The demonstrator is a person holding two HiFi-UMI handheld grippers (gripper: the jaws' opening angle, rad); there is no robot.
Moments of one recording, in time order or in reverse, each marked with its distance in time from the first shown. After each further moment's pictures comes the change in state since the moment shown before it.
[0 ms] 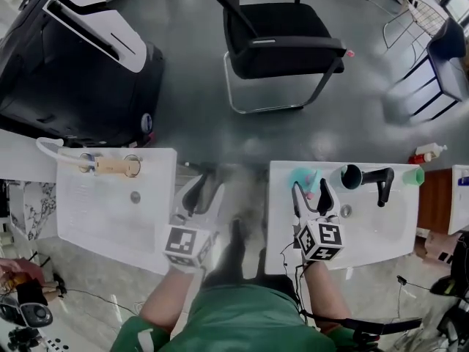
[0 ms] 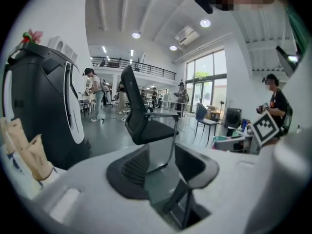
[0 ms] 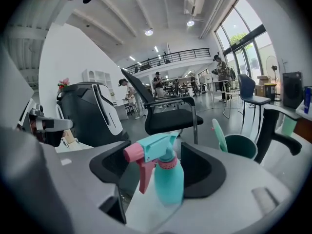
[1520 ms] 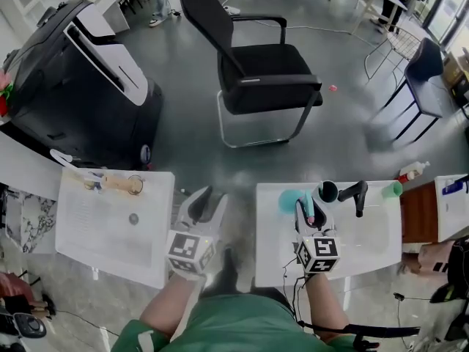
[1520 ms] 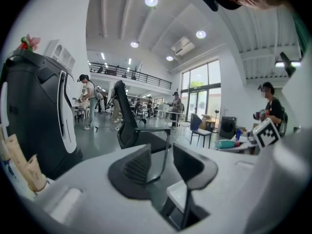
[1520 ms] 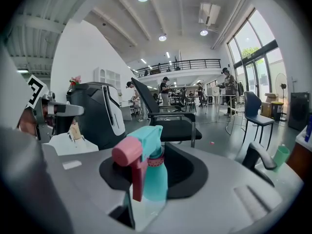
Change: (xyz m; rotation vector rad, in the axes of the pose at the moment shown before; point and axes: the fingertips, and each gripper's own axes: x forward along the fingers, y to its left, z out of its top) left arm -0.020 -0.050 0.065 -0.002 -0.112 -0.060; right arm -0.063 -0.006 0.048 -0.155 -0.045 0.026
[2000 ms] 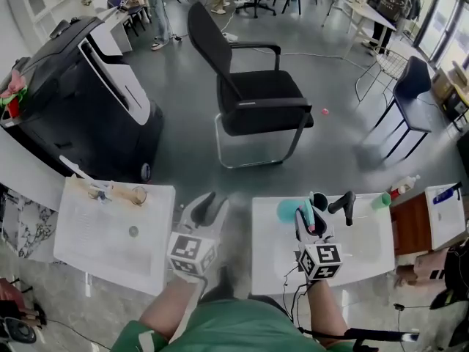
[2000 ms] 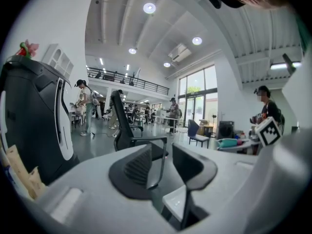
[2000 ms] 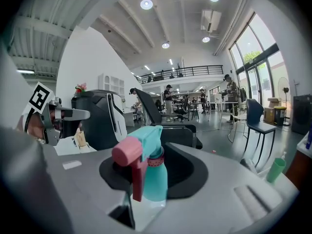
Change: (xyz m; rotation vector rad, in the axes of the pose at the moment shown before) left arm -0.018 -0.022 0.040 0.019 -0.076 -0.024; right arm -0.043 0.004 0.044 -0.024 -0.081 0.034
